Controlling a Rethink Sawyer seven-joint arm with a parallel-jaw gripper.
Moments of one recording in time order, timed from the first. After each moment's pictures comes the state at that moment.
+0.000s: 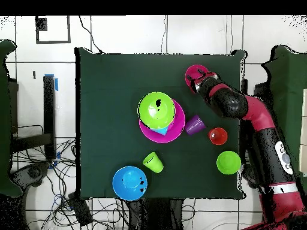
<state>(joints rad) -1.17 -0.09 1.09 1.35 -0.78 0.55 1.03</state>
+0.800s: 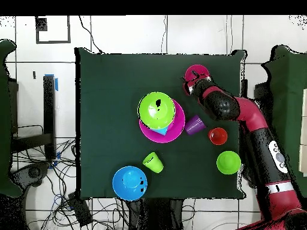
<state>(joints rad) -1.16 -0.08 1.09 1.39 -0.83 0.50 1.03</state>
